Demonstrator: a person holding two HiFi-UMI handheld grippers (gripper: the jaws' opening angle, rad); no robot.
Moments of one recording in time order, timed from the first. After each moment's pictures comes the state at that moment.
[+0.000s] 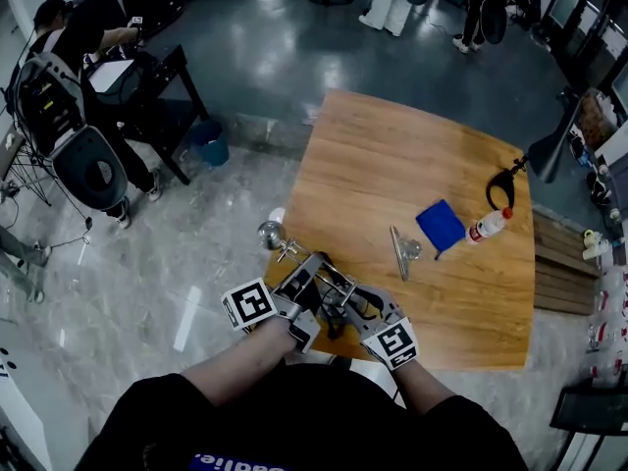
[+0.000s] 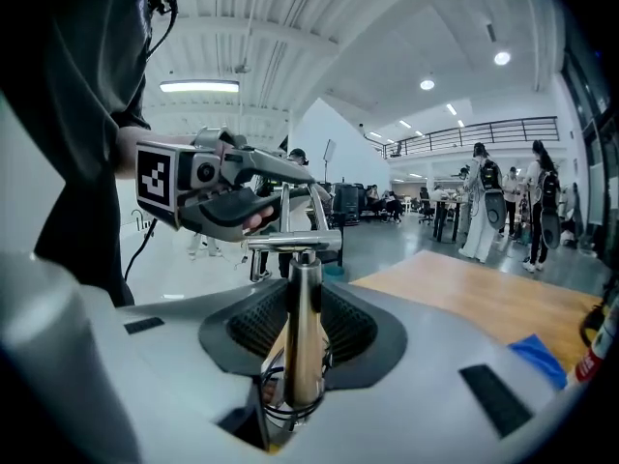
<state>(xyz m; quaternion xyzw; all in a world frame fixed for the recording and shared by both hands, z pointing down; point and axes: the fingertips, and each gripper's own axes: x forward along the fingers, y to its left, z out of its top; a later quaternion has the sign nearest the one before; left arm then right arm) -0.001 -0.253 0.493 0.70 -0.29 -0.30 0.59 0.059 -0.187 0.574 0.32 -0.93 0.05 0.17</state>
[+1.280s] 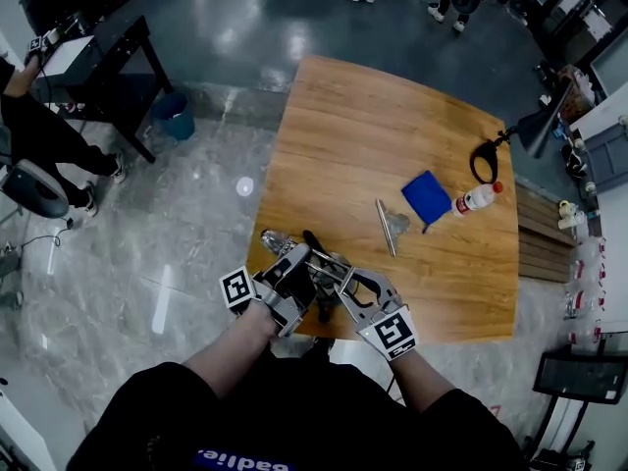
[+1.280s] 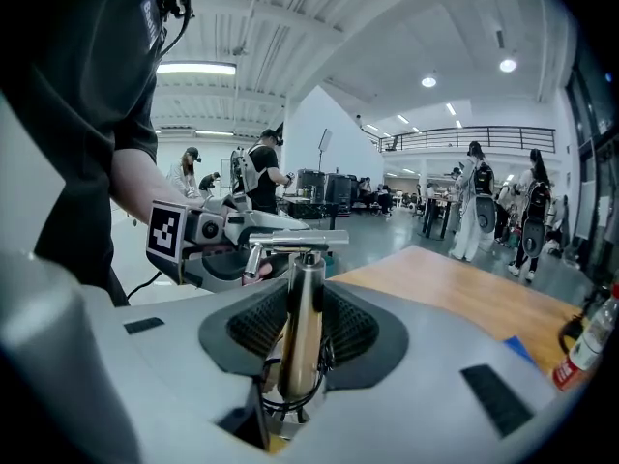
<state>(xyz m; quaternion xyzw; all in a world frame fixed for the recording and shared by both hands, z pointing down) -0.009 -0.258 0.579 0.57 -0.11 -0.40 0.71 0.050 -0.189 0.577 0.35 -0.91 0.05 0.21</state>
